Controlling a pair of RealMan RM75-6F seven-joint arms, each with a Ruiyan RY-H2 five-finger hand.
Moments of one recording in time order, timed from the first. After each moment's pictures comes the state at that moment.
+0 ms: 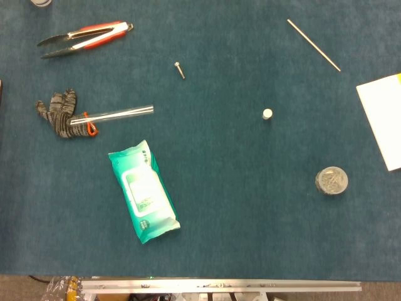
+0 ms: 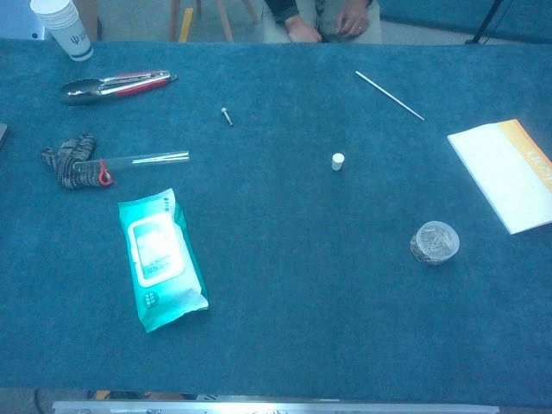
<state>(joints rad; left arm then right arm) 0.02 -0.96 -0.04 -1.85 1.52 1.61 0.14 0.03 -0.99 0.07 -1.93 -1.47 1.50 0.06</state>
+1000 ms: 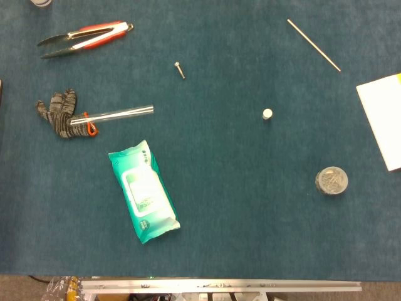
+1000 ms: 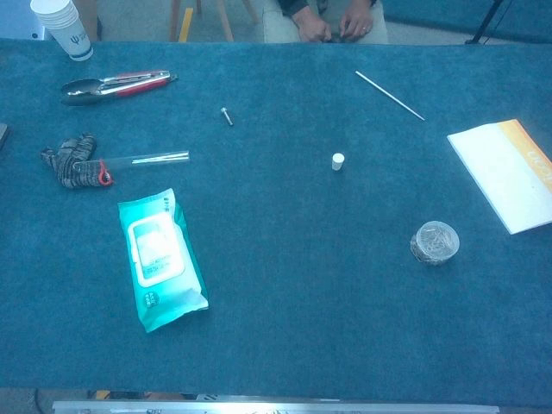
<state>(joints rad) 0.01 -0.94 -0.03 -1.86 1.53 1.59 0.14 0.10 -0.99 0.09 -1.94 -1.47 1.41 0.06</state>
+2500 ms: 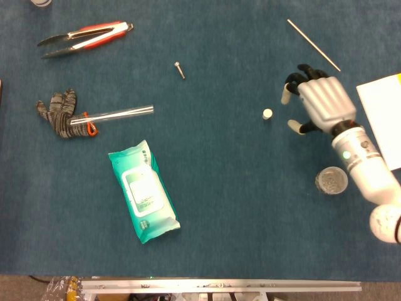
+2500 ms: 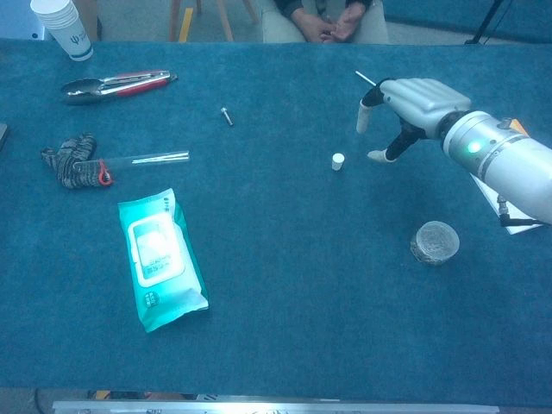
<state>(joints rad) 0.03 -0.90 0.00 -1.89 1.57 1.59 0.11 0.72 -1.47 0.20 -1.65 -0.85 0.94 -0.54</state>
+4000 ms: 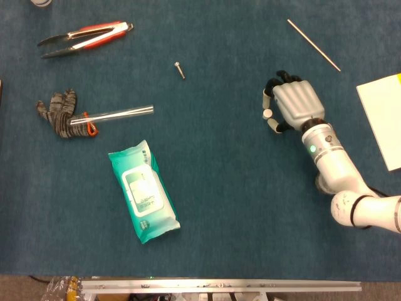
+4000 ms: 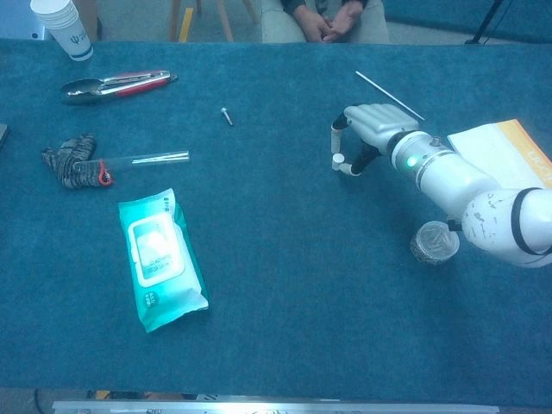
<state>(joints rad) 0.03 -0.91 0.00 -1.84 1.56 1.58 0.06 0.85 -1.70 0.17 -1.38 -0.71 0.90 -0.56</state>
